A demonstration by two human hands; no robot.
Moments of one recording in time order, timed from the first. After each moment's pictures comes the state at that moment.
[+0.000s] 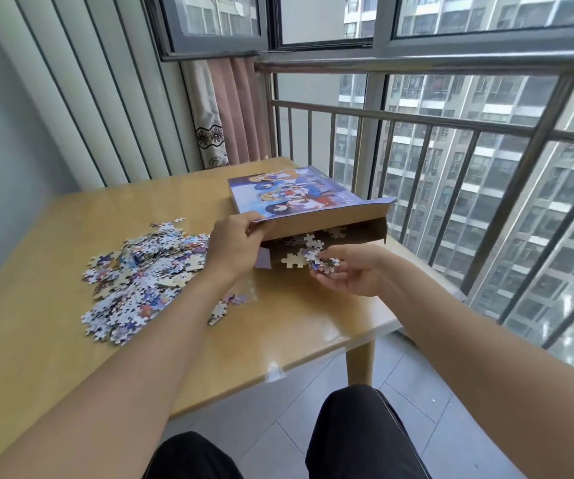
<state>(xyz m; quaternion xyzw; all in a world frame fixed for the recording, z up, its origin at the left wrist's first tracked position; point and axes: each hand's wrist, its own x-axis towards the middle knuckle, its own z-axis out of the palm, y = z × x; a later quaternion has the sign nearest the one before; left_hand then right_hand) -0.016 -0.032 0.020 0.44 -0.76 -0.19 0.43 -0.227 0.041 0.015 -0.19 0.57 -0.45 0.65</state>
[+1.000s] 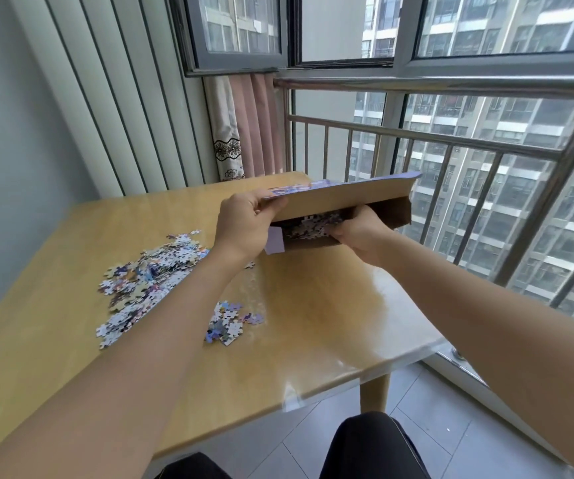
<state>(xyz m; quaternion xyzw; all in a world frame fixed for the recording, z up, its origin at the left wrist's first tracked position) -0.012 -0.044 0.076 0.41 -0.73 -0.22 0.50 -0.218 -0.030 0.056 -0.43 0.66 -0.50 0.37</state>
